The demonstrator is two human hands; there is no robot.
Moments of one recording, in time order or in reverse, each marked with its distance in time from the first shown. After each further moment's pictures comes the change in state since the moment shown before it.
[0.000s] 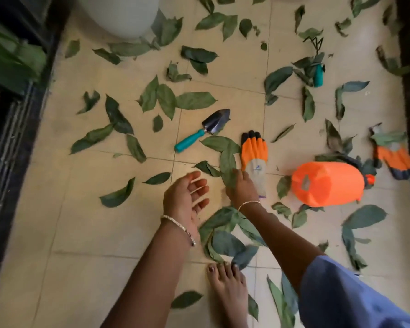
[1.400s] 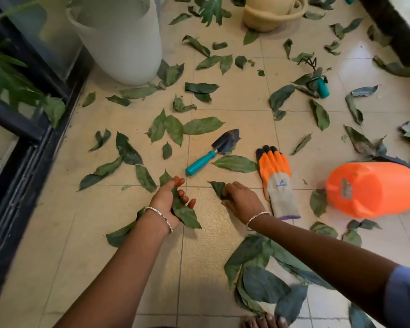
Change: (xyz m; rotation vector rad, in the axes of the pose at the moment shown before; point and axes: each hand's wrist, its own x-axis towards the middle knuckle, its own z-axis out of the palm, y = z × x) left_hand 0.159 0.013 -0.050 -0.003 -0.170 0.026; right_hand 0.052 -0.011 0.052 -0.017 0.201 -0.491
